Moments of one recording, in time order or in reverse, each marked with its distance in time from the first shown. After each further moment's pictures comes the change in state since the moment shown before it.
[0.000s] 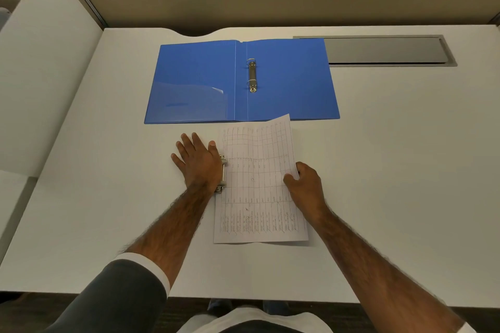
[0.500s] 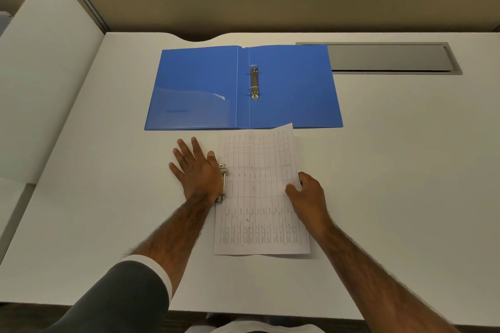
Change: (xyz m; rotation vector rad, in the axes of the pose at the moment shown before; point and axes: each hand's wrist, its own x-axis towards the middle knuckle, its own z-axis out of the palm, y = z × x) left_hand 0.004 -0.009 0.014 -0.014 0.073 0.029; right_hand 0.004 0.002 0.001 -0.040 0.004 0.008
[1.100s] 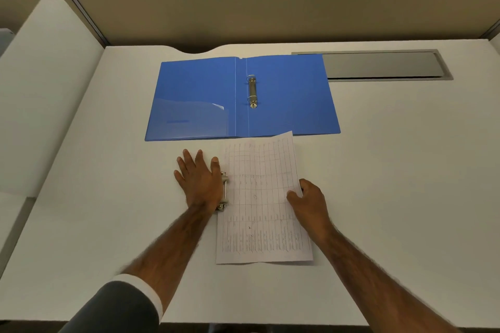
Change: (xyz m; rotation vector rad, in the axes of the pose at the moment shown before) left_hand -0.003 0.006 -0.018 -0.146 -0.007 0.050; right_hand -0.002 -0.002 -0.001 0.038 0.000 -0.003
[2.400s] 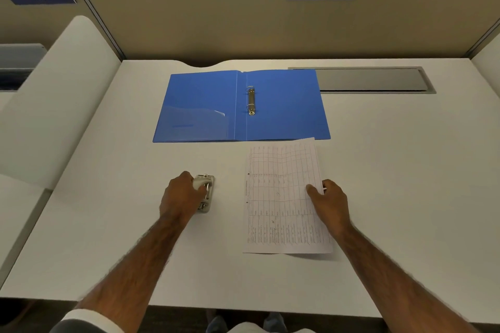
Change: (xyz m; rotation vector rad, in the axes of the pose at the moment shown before) left_hand -0.044 -0.026 -0.069 0.027 -0.104 -0.022; right_hand -0.005 0.027 -0.059 -0.054 0.140 0.067
